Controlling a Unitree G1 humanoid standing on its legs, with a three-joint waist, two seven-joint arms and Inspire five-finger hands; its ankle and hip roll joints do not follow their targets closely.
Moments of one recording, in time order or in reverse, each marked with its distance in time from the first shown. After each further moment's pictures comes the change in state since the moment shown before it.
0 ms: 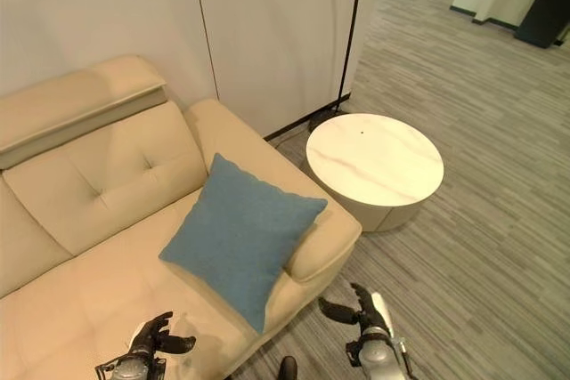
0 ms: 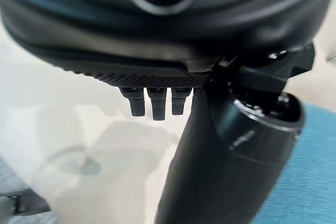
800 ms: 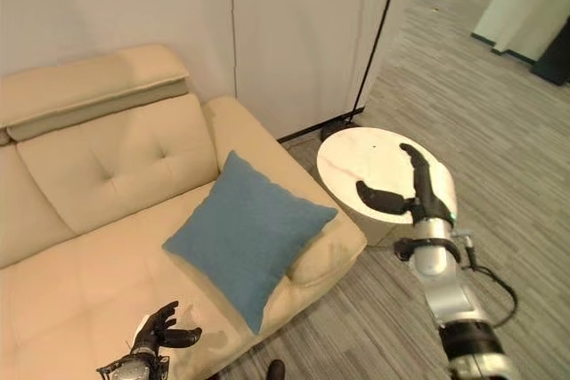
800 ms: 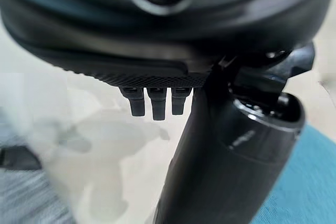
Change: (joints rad) left arm 0.060 0.023 -0.038 -0.196 -0.069 -0.001 0.002; right arm -0.374 -0.331 0.009 -0.228 0.090 -0.034 -0.056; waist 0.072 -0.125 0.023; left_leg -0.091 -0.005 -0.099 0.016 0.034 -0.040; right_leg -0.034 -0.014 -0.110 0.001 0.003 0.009
